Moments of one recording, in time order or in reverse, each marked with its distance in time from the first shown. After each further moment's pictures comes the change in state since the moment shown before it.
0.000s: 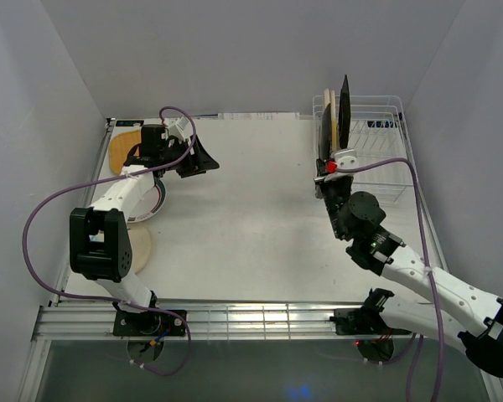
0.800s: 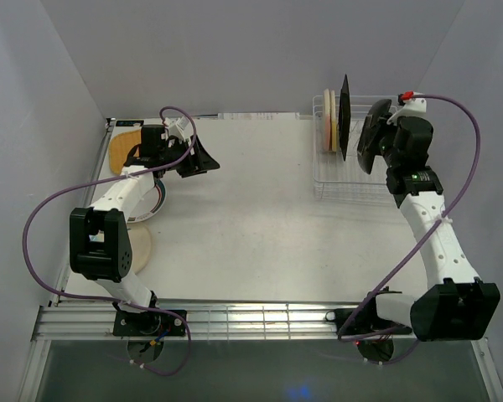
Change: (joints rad) left arm 0.000 0.000 -0.005 0.016 0.019 0.004; right arm -0.744 0.260 0.394 -0.500 -0.565 0.443
